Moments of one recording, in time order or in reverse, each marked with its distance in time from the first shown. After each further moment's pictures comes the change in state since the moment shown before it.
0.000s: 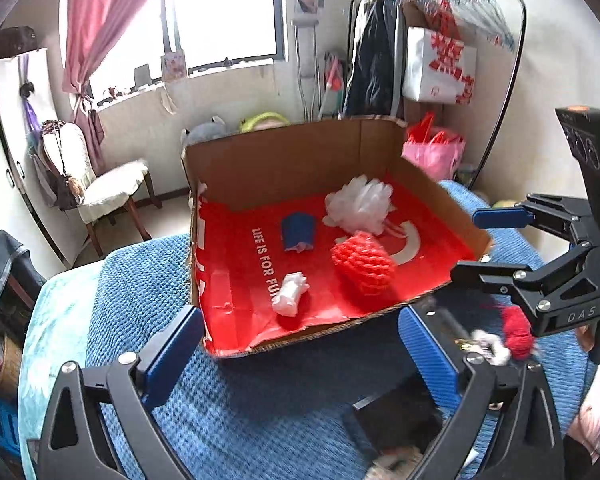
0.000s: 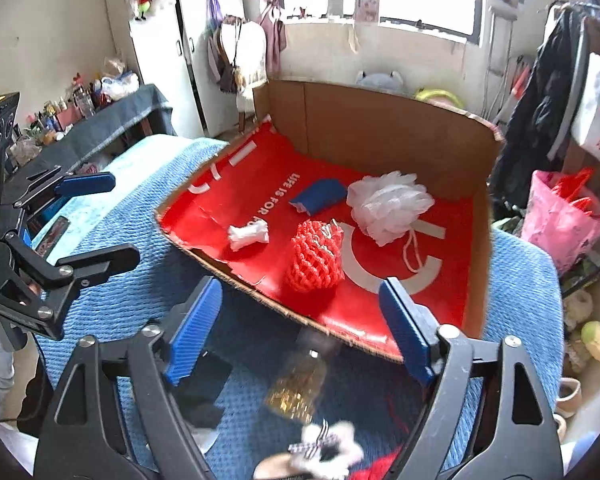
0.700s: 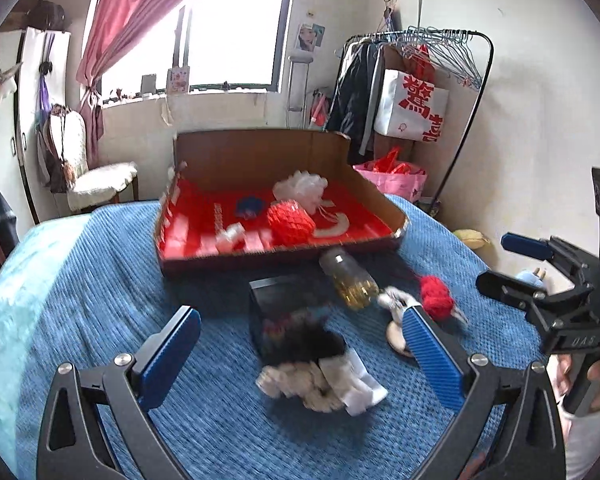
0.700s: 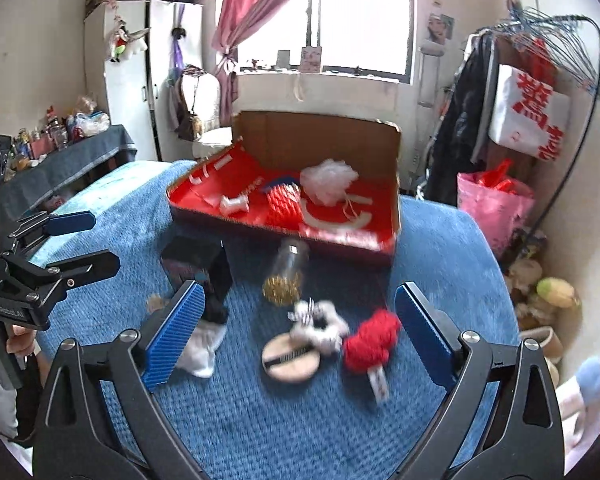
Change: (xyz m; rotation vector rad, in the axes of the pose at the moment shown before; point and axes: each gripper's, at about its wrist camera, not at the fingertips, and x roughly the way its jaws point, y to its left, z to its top) left arm -0.070 -0.060 -0.111 -0.112 -0.136 -0.101; right arm -0.113 0.047 -0.135 0.071 -0.218 -0.209
